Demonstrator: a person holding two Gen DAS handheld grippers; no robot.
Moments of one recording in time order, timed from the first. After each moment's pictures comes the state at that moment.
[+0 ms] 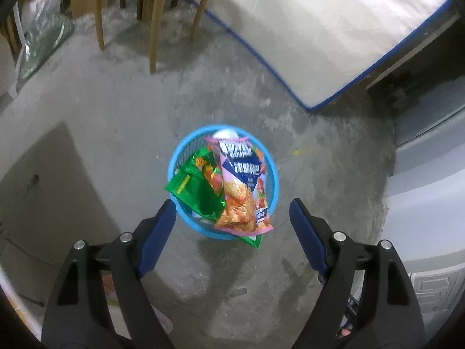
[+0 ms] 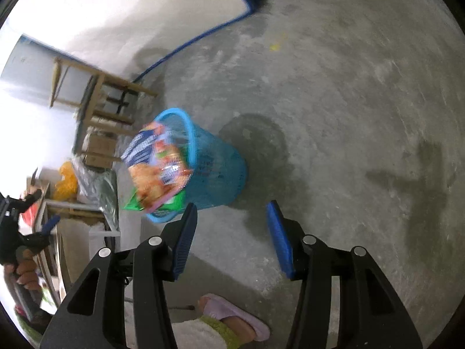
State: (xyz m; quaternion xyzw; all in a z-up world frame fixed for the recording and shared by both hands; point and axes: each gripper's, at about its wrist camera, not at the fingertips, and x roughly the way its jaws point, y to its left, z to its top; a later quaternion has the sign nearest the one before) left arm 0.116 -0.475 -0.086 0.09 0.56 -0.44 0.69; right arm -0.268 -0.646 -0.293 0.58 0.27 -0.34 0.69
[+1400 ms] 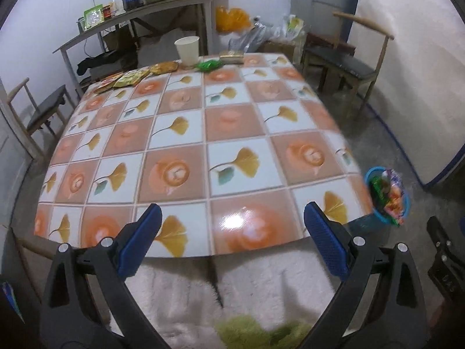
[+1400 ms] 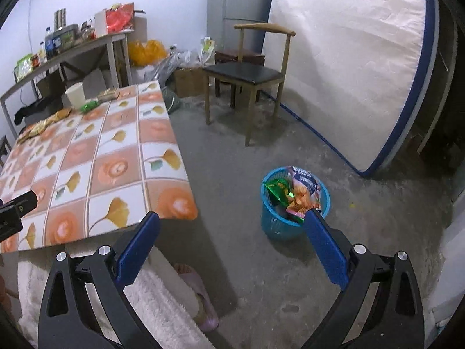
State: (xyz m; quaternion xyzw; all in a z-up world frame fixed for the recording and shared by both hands) left arm 0.018 -0.042 0.018 0.07 0.43 -0.09 0.90; right arm -0.100 -0.306 -0.014 0.09 0.37 -0.26 0.89
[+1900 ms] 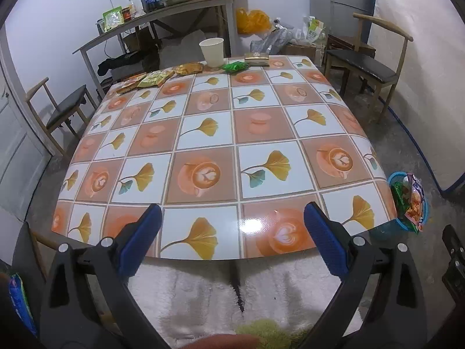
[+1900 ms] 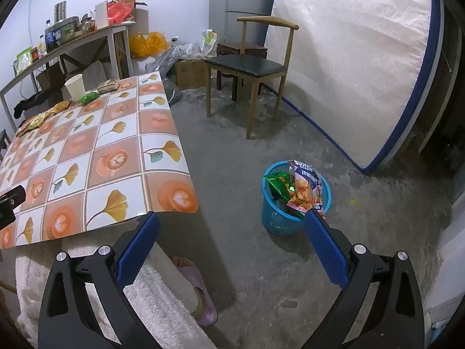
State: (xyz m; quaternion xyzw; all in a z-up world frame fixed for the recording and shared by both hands) left arm 0.021 -0.032 0.023 0.08 0.42 -0.04 0.90; right arm -0.084 -0.302 -0.022 0.09 0.38 -0.26 0.88
